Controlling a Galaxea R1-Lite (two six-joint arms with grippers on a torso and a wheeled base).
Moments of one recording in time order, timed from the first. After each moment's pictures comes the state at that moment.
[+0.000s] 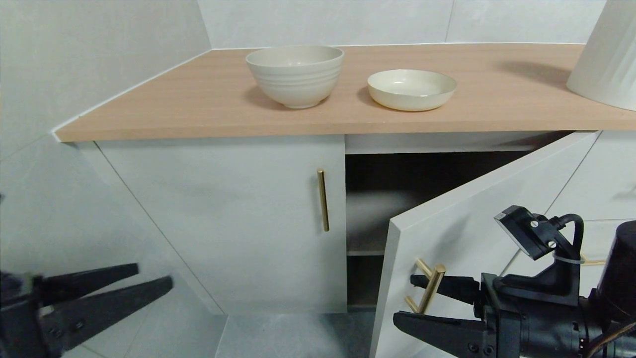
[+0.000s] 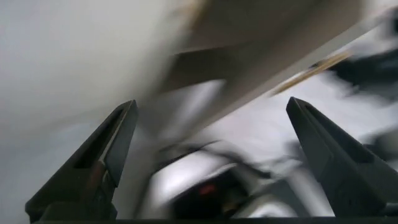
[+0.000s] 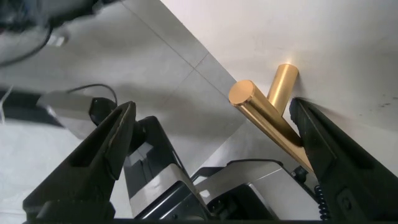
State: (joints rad) left arm -0.25 0.96 -0.63 -0.01 -0.43 -0.28; right arm 0.82 1.49 -0.38 -0.92 0.41 0.47
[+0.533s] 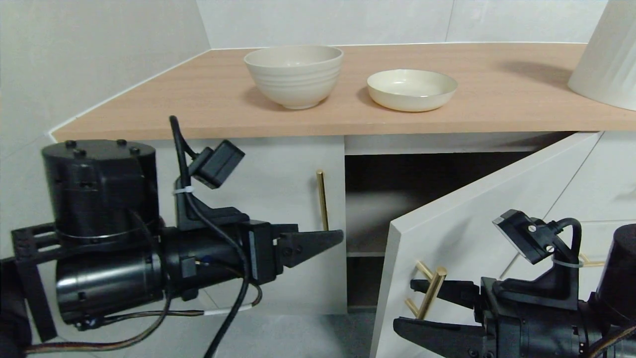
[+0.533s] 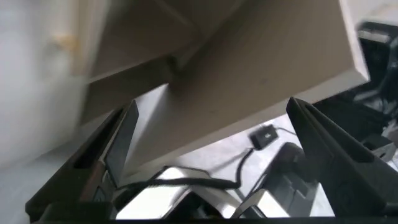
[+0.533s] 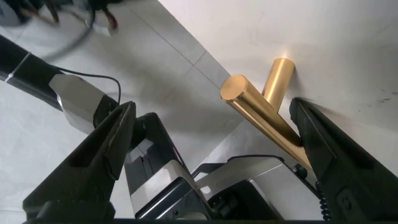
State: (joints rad) left arm -0.66 1.48 -0.75 -0.46 -0.30 -0.43; right arm 0.81 1.48 -0.37 -0.91 0.41 0.47
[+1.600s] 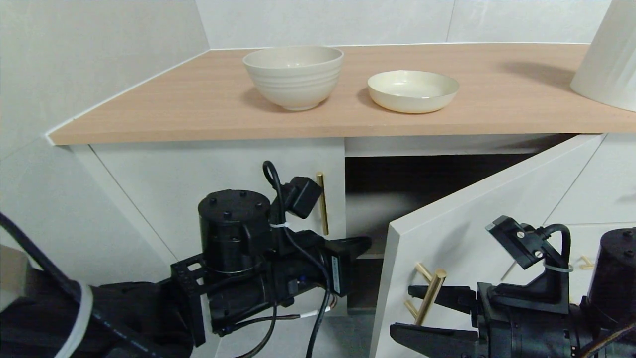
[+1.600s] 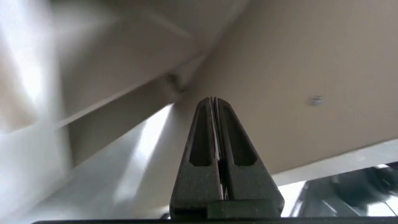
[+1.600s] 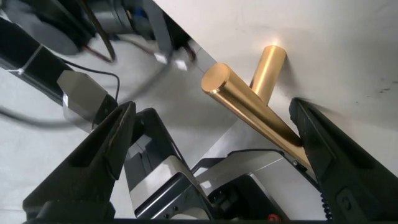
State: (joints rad) left arm -0.78 1.81 -0.70 -0.92 -0.20 -0.36; right arm 0.81 1.50 -0.37 -0.92 0.40 0.47
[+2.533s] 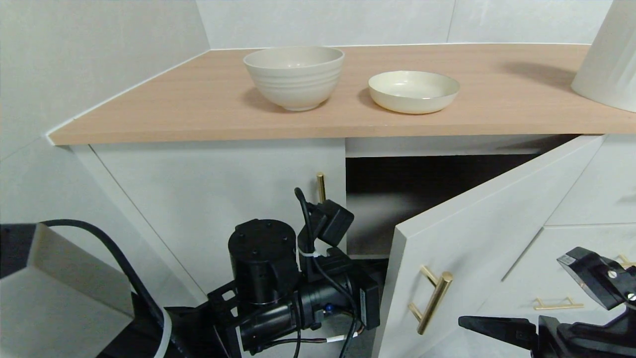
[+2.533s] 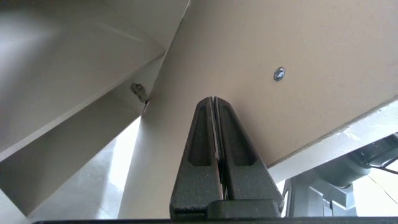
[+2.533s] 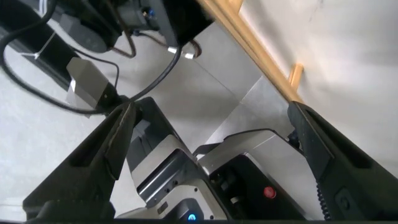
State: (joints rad) left arm -0.84 1.94 -0.65 -1.20 -0.31 -0.33; right arm 0.73 1.27 -0.17 -0.91 0.39 0.47
